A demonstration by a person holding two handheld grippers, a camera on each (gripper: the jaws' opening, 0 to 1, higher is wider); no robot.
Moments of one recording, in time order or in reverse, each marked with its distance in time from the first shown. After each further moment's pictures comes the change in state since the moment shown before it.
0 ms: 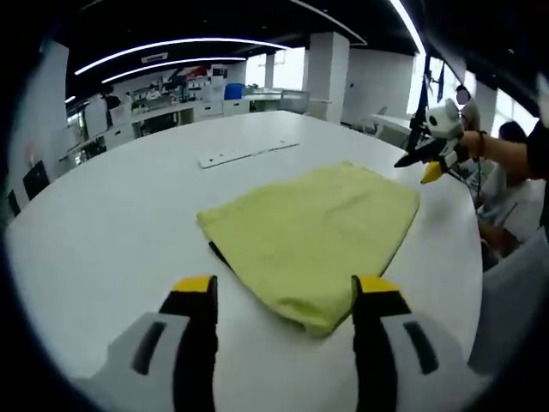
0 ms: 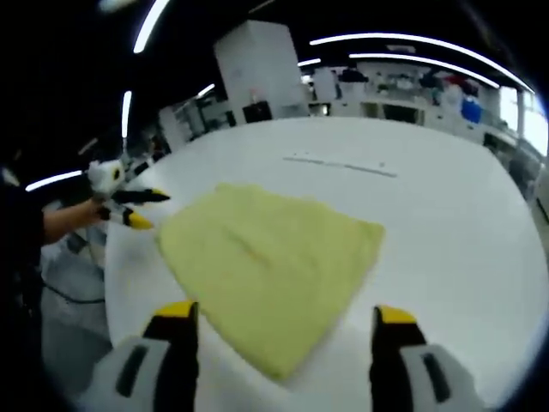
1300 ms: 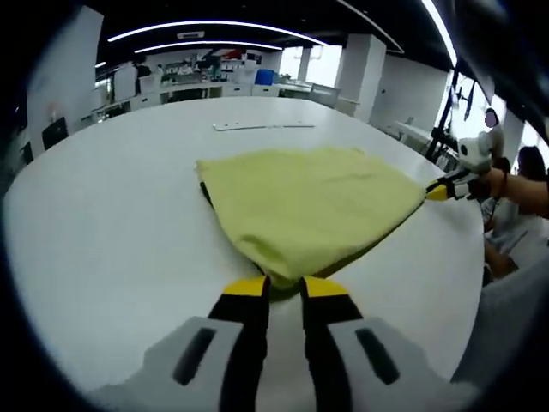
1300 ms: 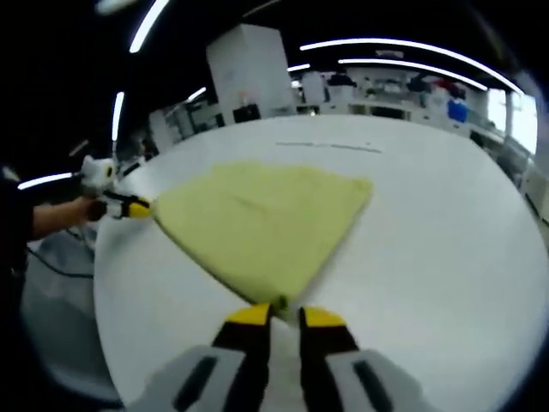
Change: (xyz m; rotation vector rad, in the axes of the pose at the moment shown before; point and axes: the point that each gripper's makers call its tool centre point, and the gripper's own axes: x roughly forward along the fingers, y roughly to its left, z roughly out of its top) left arm -0.004 -0.023 -0.045 -0.172 0.033 0.088; right arm -0.005 0.004 -0.059 0.007 -0.038 -0.066
